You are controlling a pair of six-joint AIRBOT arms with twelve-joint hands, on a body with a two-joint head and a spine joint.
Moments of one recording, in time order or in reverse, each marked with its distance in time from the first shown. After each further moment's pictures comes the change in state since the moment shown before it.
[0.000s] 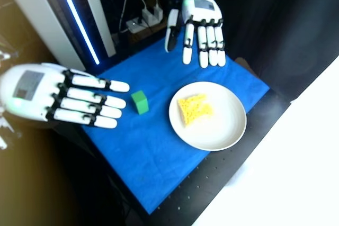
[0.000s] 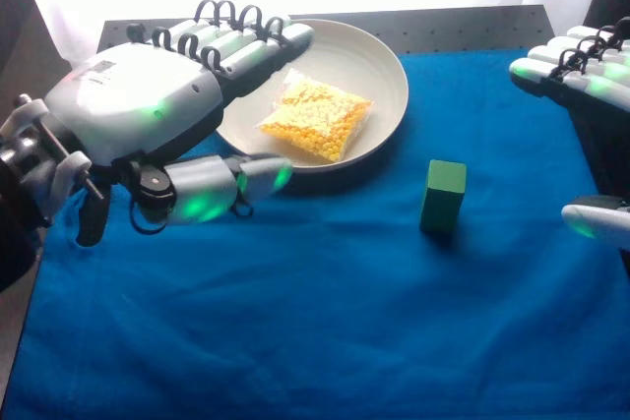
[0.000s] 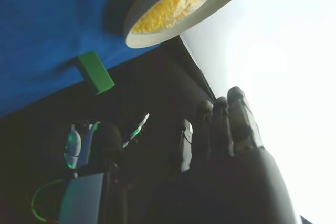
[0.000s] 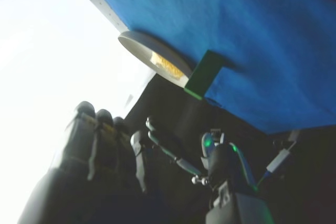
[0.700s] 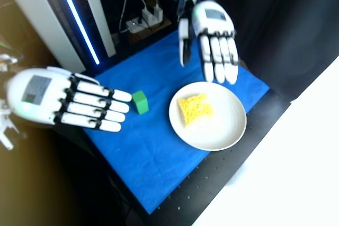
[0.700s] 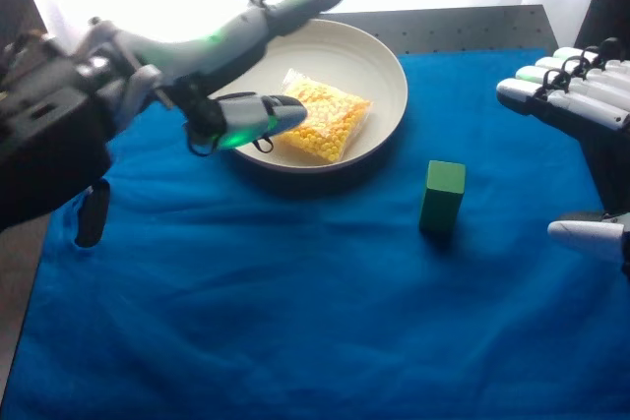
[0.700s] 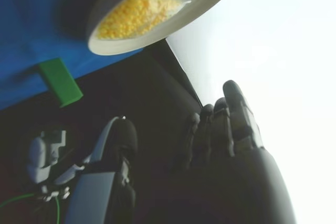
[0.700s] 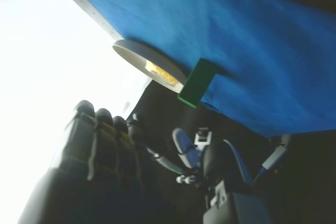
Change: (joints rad) left arm -0.192 -0.188 0.231 -0.064 0.236 0.056; right arm 0.000 -0.039 0.020 0.014 -0.038 0.000
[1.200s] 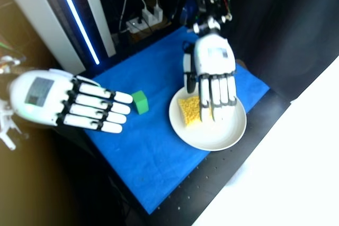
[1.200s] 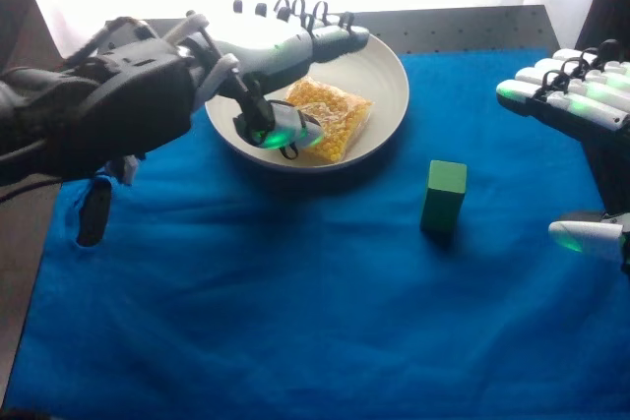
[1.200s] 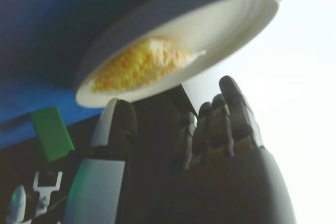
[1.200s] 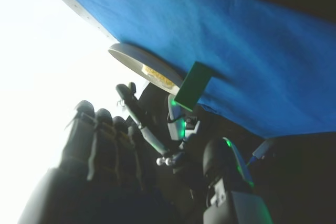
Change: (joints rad) left arm -0.065 -0.222 0.262 -0.172 0.297 0.120; right arm 0.000 -0.005 0.004 0.002 -0.004 0.000
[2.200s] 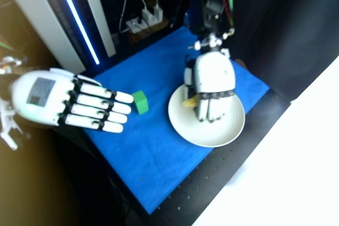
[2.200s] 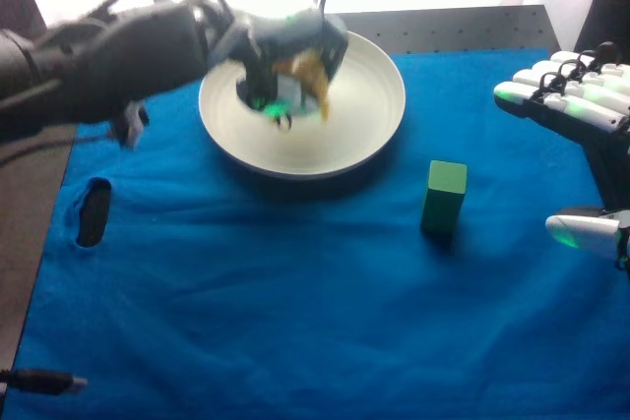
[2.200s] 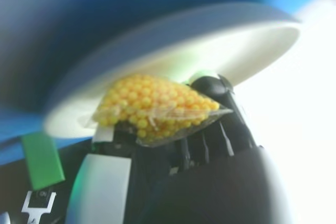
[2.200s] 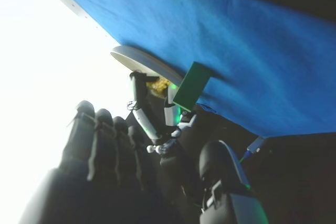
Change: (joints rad) left arm -0.096 0.008 -0.002 -0.158 0.029 0.245; right arm 0.000 -0.010 0.006 0.002 0.000 0.001
